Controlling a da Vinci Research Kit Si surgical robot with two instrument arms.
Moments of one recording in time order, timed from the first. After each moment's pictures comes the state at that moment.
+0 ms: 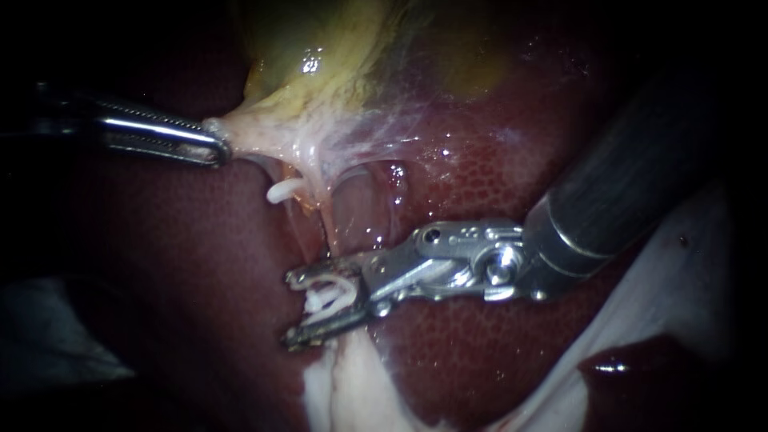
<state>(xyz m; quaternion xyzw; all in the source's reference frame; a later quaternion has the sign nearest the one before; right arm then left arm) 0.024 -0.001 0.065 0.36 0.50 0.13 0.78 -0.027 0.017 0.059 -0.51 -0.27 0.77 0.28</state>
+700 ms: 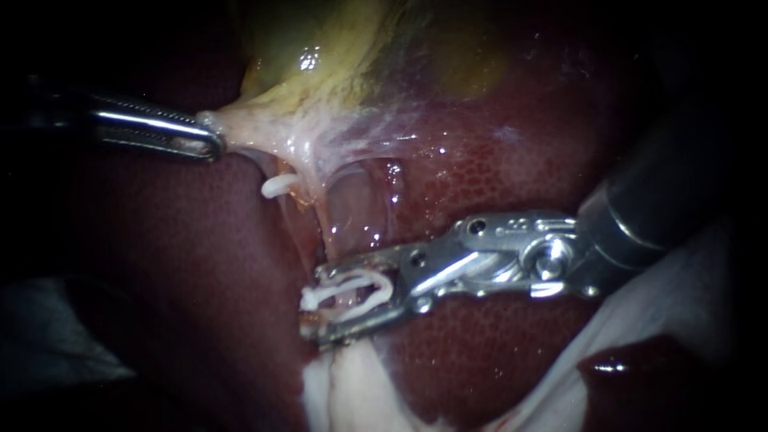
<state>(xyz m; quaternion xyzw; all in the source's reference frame) 0.019 0.001 0.061 0.39 0.50 0.13 0.76 -0.026 0.018 0.058 -0.51 -0.27 0.77 0.28</state>
